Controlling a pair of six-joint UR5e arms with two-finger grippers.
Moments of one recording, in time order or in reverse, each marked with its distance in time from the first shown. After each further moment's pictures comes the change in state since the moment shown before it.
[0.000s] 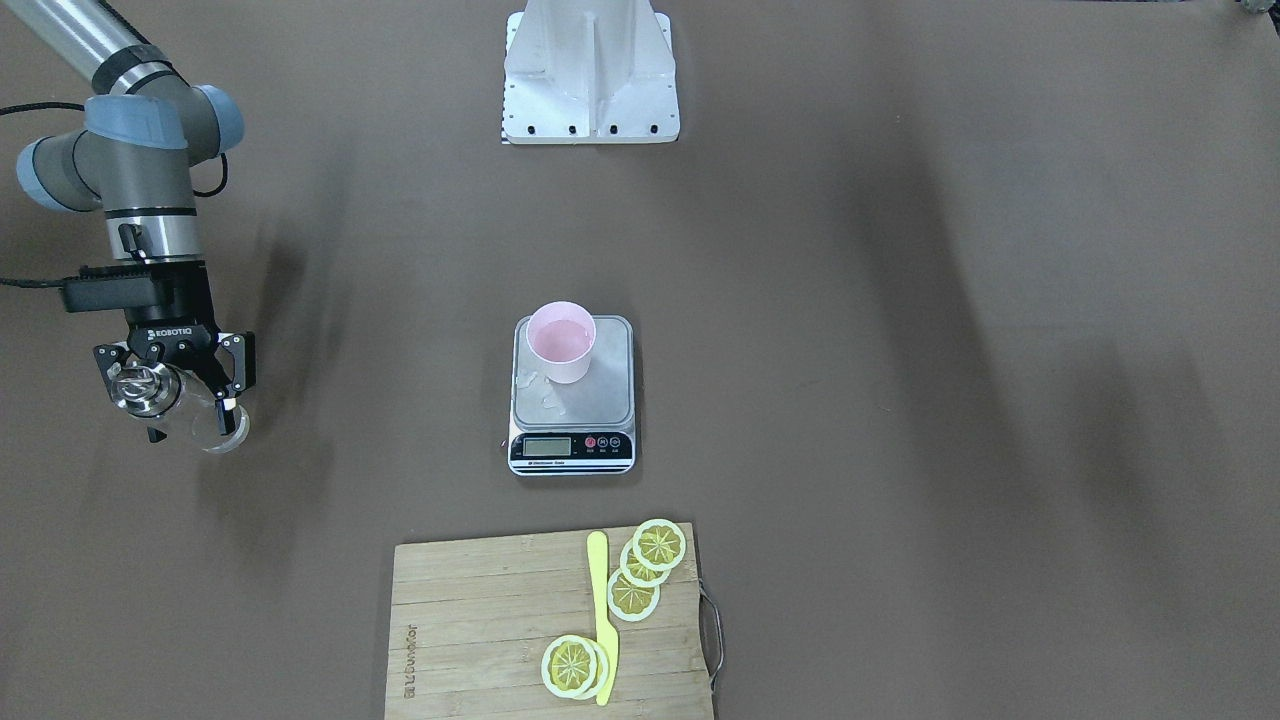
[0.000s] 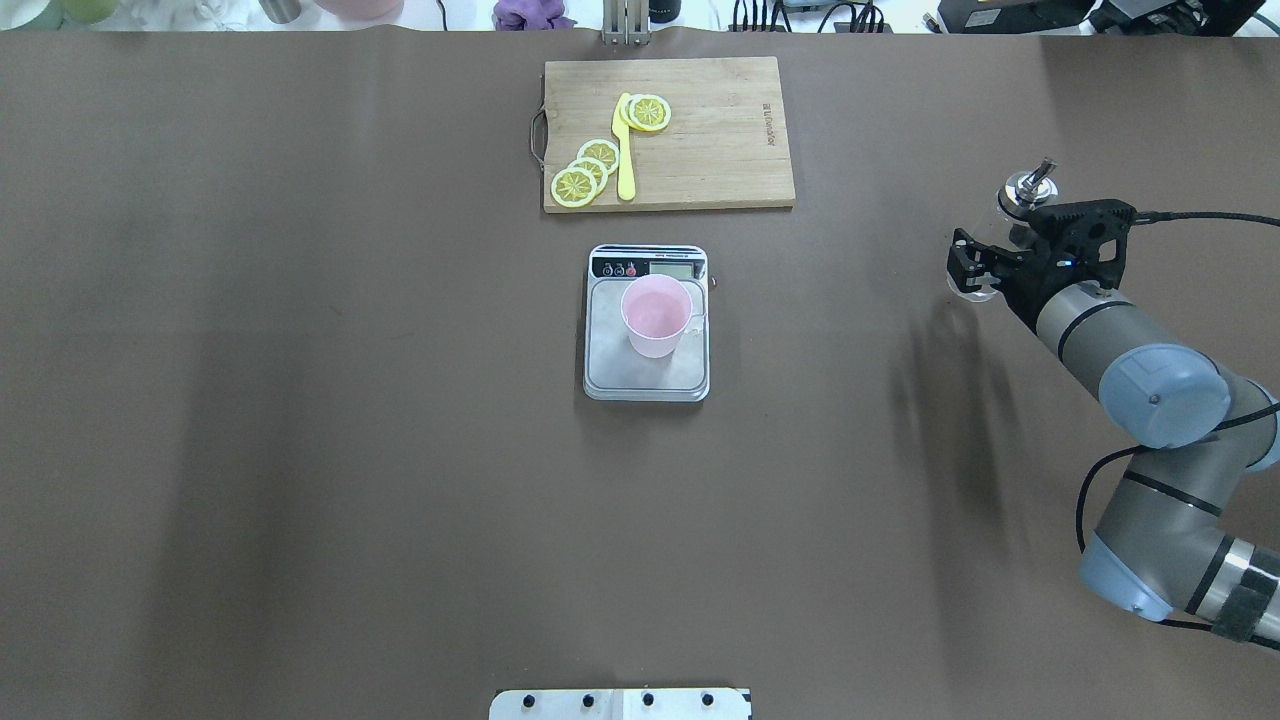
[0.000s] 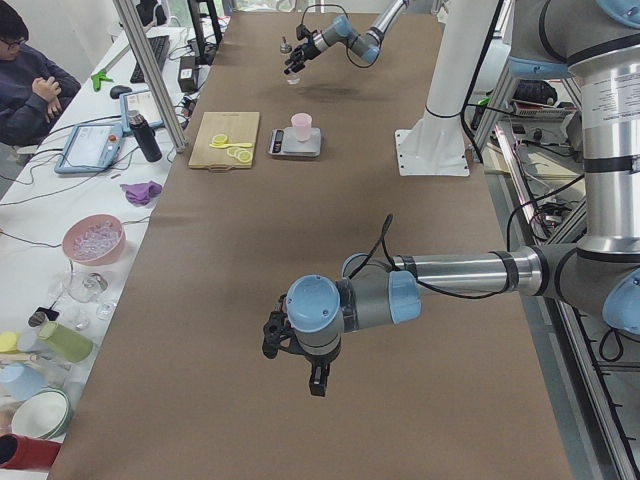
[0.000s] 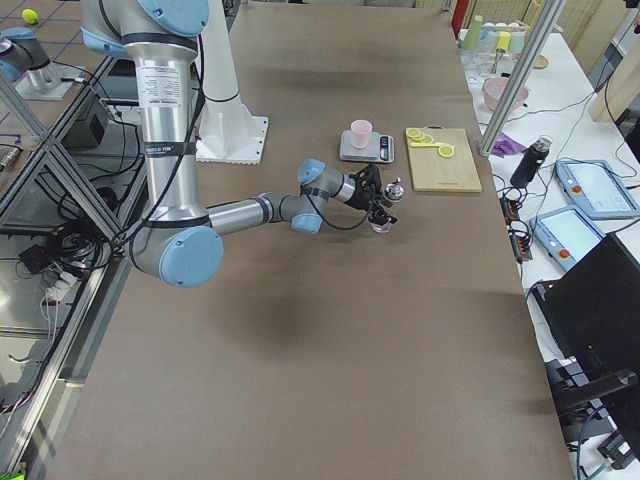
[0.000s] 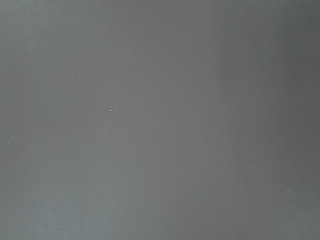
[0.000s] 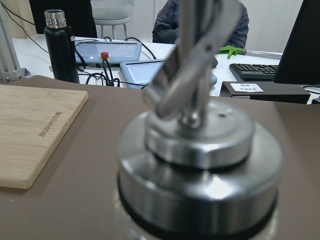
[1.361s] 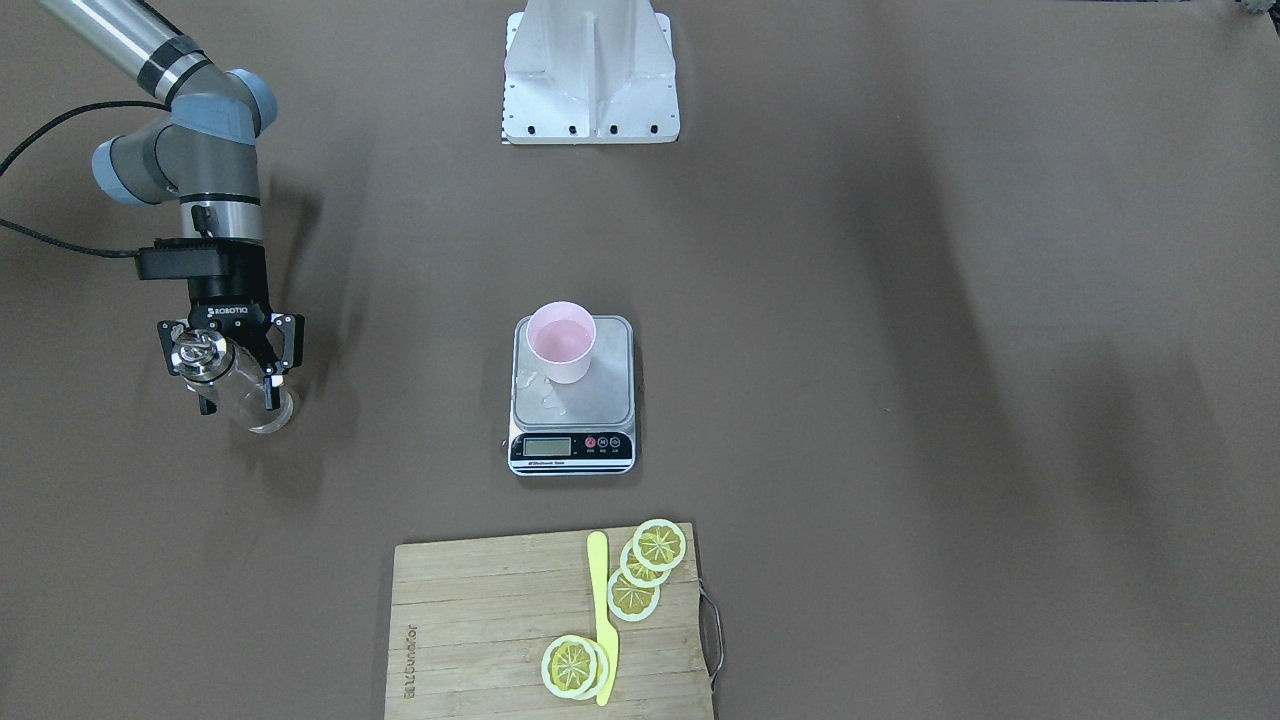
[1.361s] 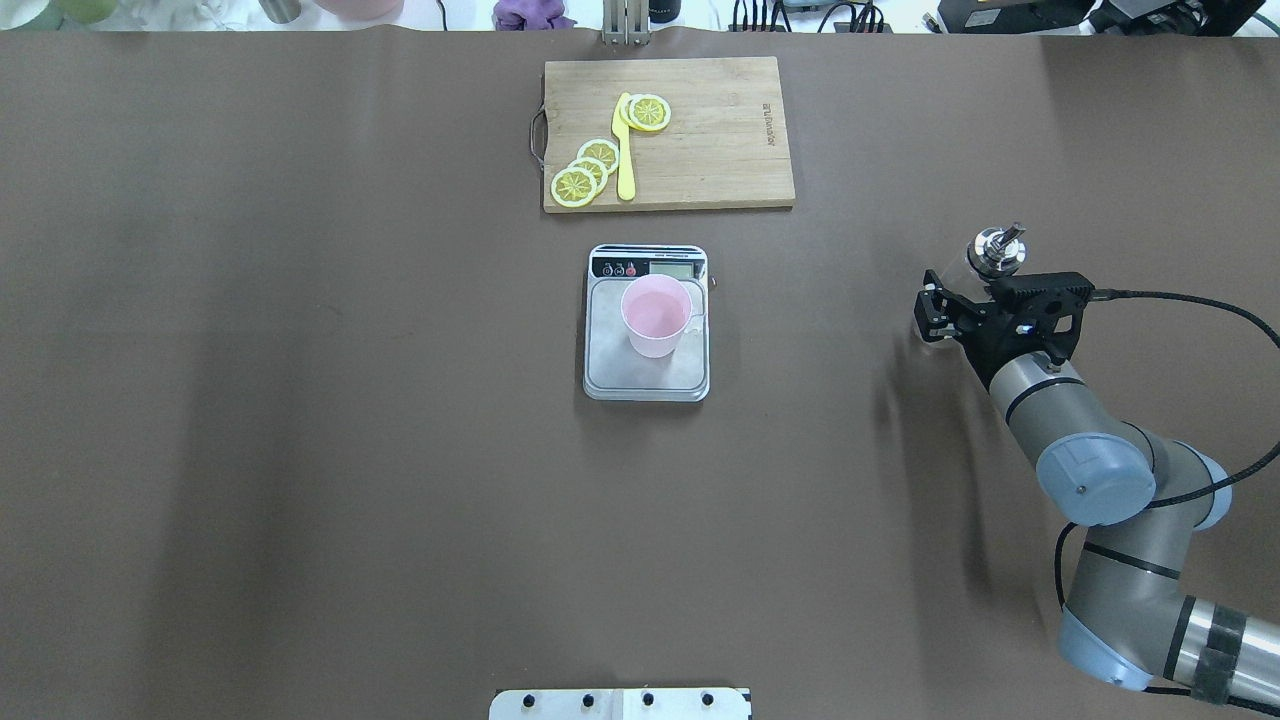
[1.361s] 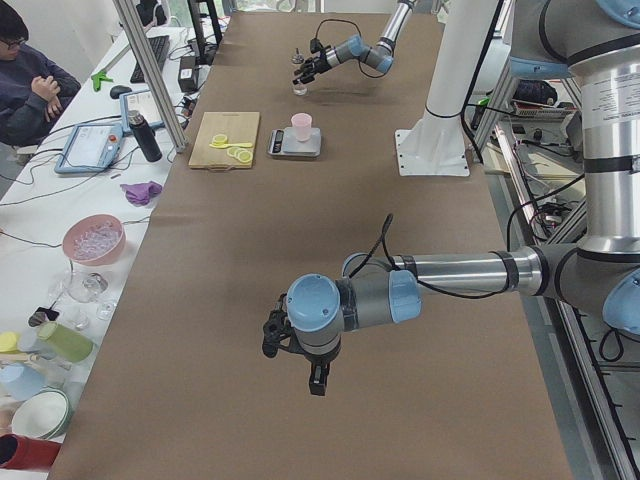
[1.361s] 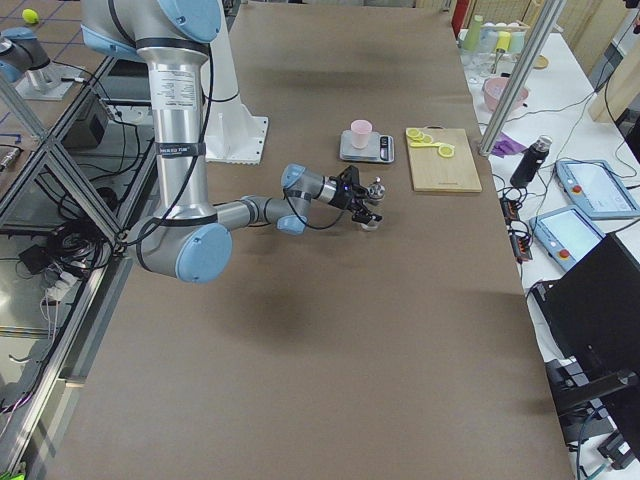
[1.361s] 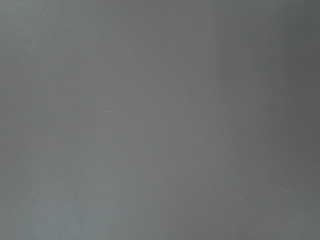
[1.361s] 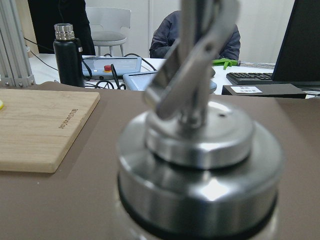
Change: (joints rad) left arm 0.000 0.000 0.000 0.000 0.000 -0.001; right arm -0.146 0.002 -0.039 0.027 -0.210 0.093
